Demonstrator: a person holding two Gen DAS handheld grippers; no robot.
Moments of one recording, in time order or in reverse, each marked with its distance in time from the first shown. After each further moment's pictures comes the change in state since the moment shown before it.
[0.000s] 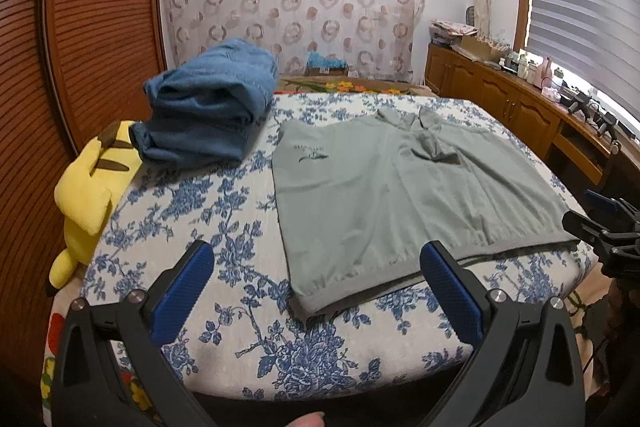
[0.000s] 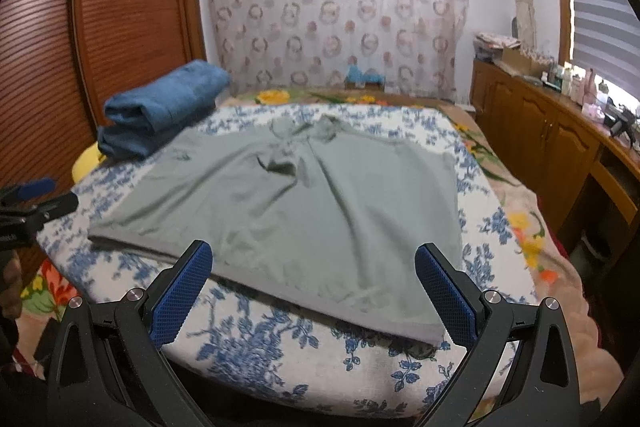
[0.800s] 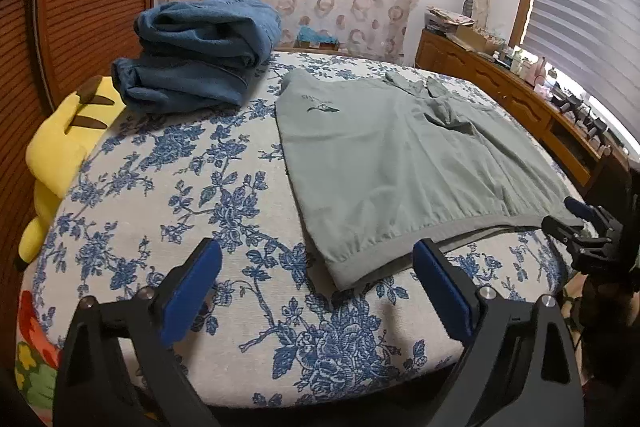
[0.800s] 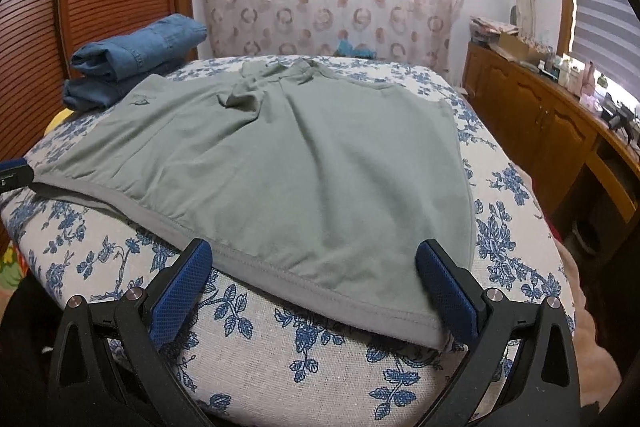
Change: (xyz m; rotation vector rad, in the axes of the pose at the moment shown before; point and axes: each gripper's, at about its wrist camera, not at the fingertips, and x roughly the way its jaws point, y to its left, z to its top) left arm 0.032 0.030 -0.028 -0.066 0.084 -0.105; right arm 0.045 -0.022 -0.038 -0.034 0.057 -0.051
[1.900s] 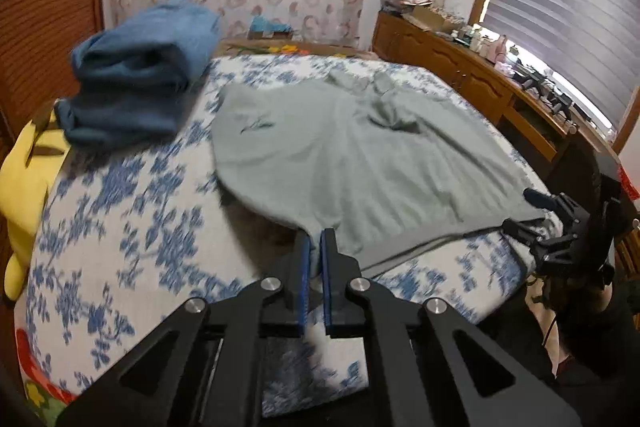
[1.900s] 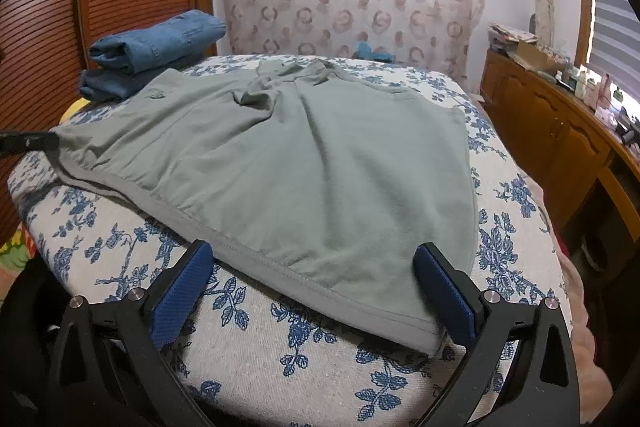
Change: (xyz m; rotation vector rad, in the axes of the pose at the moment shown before) left arm 0.001 -0.034 0.038 0.113 0.066 -0.129; right arm -0.007 -0.008 0.002 -0.033 -0.001 0.065
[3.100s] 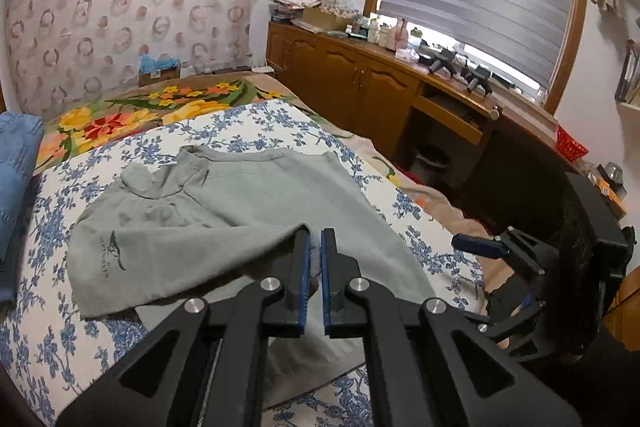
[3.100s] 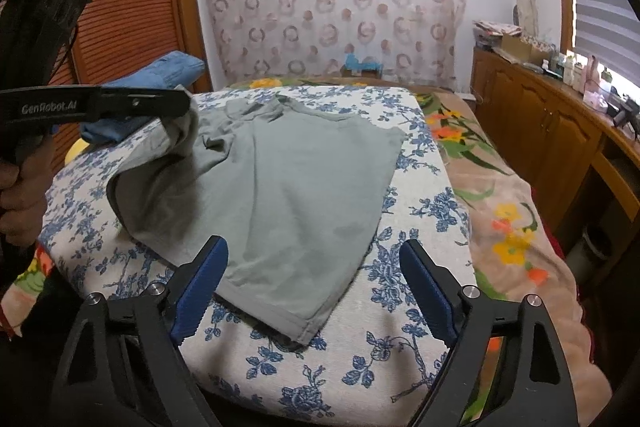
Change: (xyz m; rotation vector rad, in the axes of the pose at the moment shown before) left arm 0.073 -0.169 0.097 0.232 -0.013 -0.244; right arm -0.041 -0.061 0.011 0.068 -0.051 0.013
